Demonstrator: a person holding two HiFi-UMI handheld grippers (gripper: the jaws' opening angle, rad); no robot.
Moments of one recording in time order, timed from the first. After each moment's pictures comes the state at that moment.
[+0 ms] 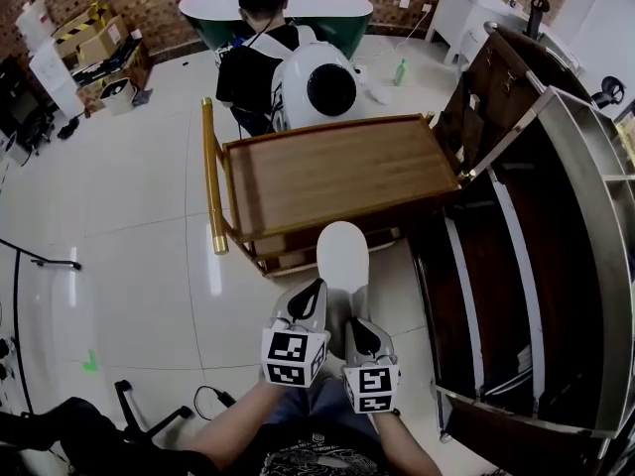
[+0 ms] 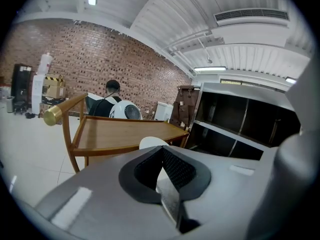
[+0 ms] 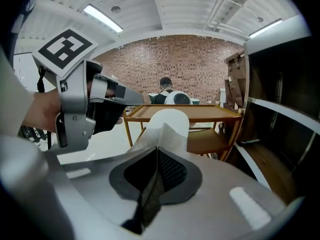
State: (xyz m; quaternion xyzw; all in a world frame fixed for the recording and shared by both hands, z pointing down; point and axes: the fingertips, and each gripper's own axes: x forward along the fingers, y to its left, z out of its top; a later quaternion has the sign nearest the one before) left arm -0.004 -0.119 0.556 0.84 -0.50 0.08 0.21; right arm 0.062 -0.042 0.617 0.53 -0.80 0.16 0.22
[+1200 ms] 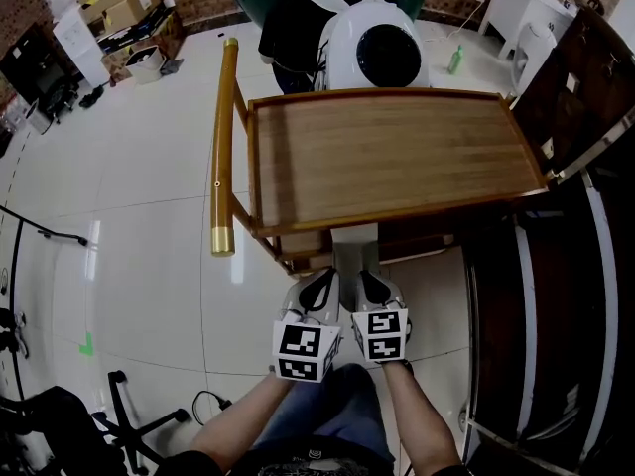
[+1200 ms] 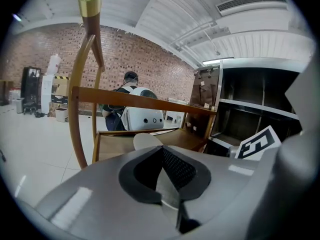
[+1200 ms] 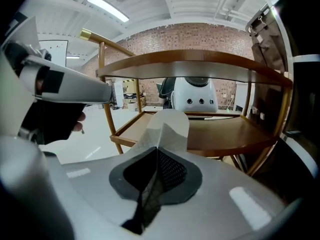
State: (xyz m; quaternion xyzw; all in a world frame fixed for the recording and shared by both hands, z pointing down) left arm -0.061 -0.191 0.739 0.81 -0.55 0.09 0.19; right arm 0.002 -0.204 0.825 0.48 -0.83 0.16 0.24
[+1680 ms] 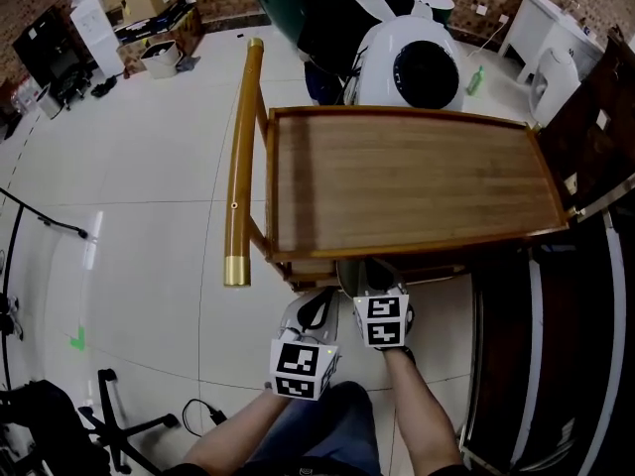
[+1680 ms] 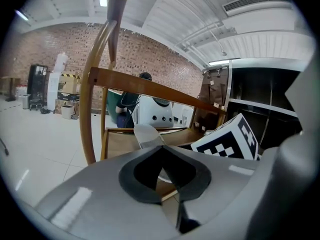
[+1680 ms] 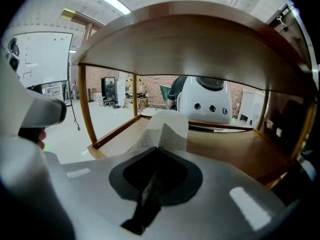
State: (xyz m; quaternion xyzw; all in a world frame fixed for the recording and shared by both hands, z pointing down) left arm -0.092 -0.211 0.764 0.79 -0.57 0.08 0.20; right arm -0.033 -0.291 0.836 0.47 -0.84 0.11 0.25
